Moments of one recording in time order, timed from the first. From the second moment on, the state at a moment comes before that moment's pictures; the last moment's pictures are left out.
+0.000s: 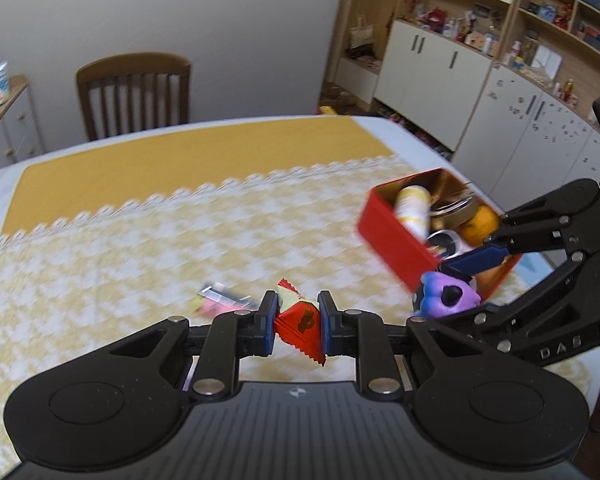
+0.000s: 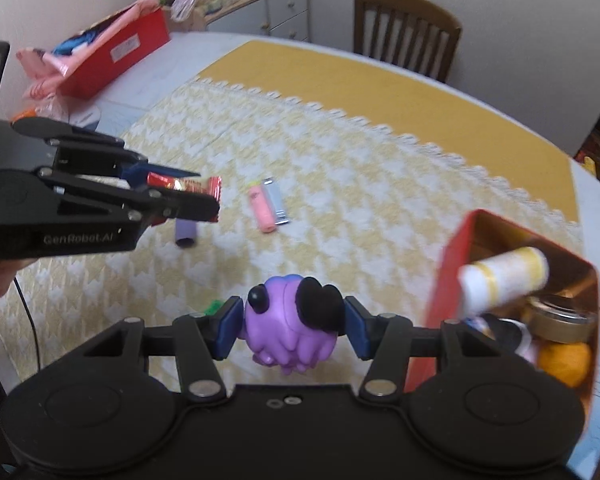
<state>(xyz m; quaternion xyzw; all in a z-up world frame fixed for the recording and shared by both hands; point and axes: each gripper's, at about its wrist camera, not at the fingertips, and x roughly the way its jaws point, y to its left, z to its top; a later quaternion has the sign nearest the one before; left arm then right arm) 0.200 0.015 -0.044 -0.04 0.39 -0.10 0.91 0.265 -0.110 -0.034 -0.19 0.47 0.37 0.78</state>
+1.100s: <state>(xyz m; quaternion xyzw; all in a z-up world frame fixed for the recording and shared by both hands) 0.324 -0.186 -0.077 0.01 0.44 -0.17 0.88 0.334 -0.267 -0.056 -0.16 0.48 0.27 0.82</state>
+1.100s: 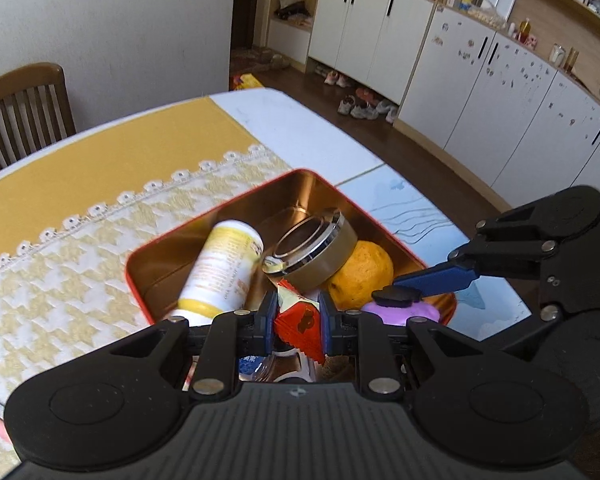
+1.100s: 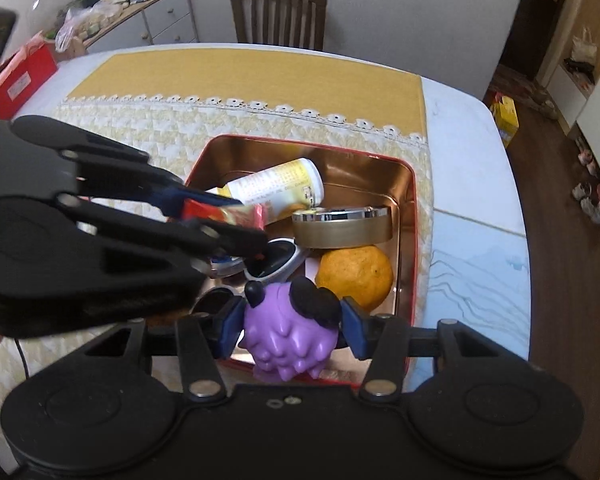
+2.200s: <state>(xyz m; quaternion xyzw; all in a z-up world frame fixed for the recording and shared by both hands) 0.332 -0.173 -0.093 -0.03 0.46 -0.14 0.88 0.336 -0.261 -0.059 -0.18 0.49 0.28 0.81</state>
